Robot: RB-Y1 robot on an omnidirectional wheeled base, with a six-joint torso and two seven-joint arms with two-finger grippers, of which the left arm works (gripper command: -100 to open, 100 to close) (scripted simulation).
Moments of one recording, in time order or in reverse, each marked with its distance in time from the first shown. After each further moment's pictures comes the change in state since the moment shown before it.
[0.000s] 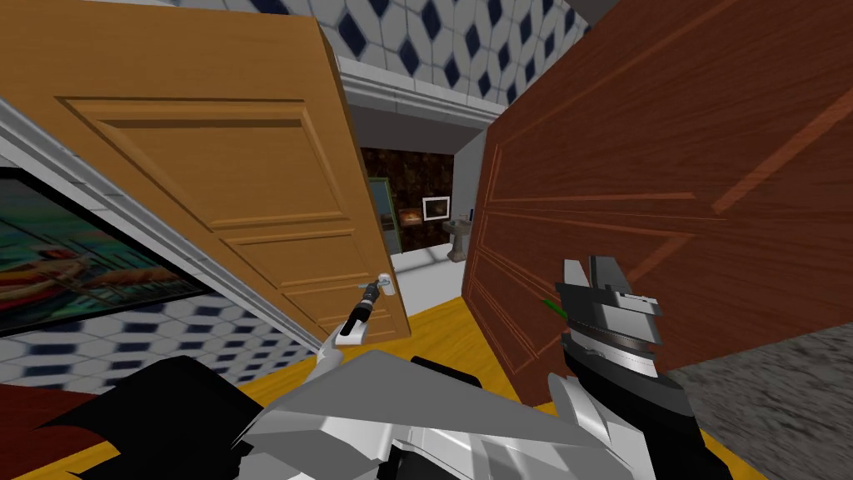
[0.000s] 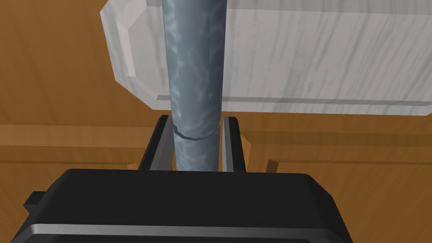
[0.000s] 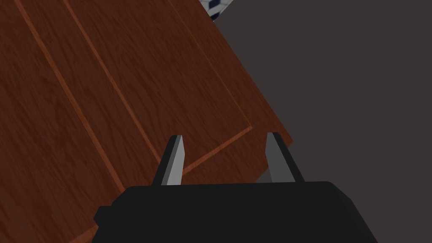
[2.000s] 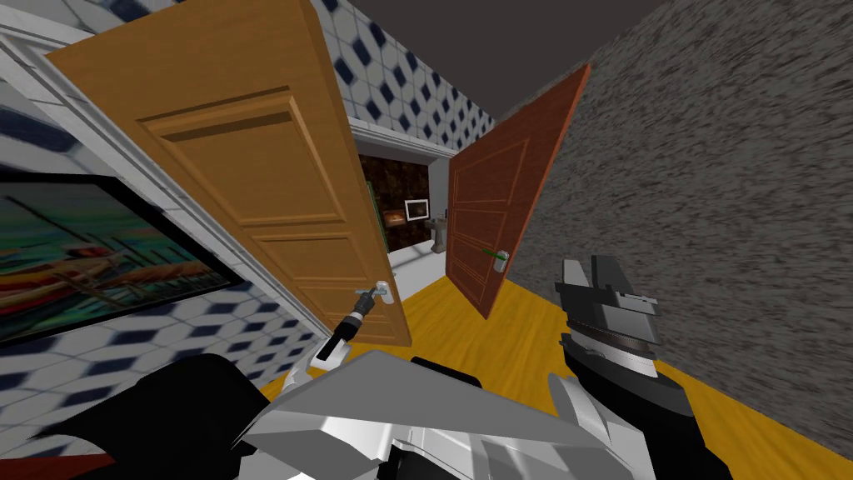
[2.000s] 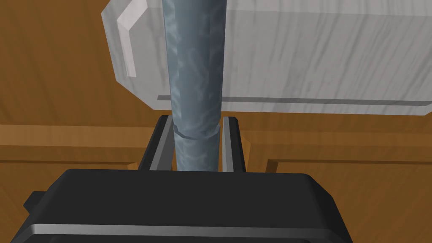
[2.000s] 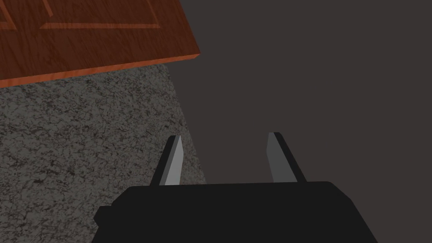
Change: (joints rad) arm 0.185 0.165 -0.139 -0.056 0.010 -0.167 0.150
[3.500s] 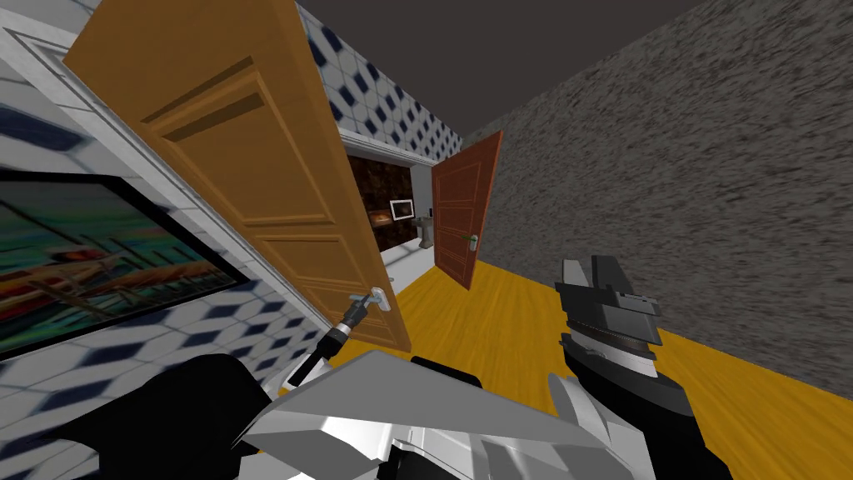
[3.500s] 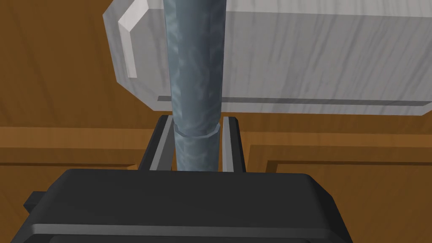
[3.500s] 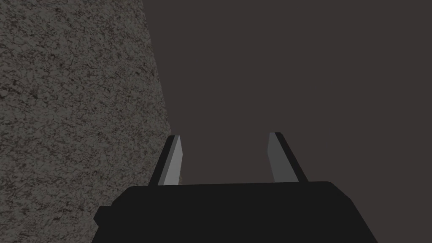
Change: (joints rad) arm 0.114 0.113 -0.054 0.018 -0.001 -0.185 0.091
